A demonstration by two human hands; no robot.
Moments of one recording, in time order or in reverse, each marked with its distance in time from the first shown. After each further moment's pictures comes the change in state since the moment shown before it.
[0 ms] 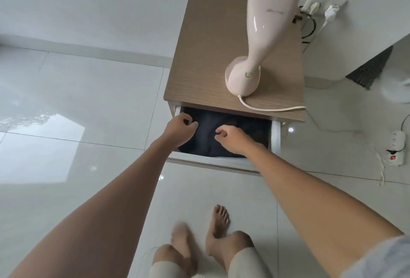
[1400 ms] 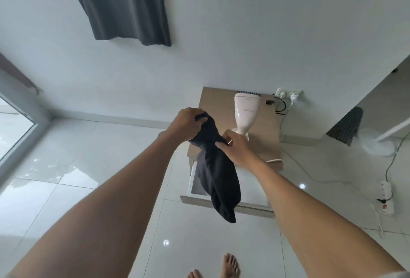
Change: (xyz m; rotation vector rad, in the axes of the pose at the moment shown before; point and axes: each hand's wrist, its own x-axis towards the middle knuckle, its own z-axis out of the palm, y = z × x) left_hand -0.185 0.193 -0.195 0.132 0.218 0.475; right_hand -0.185 -0.163 -0.136 0.234 0.391 -0.371
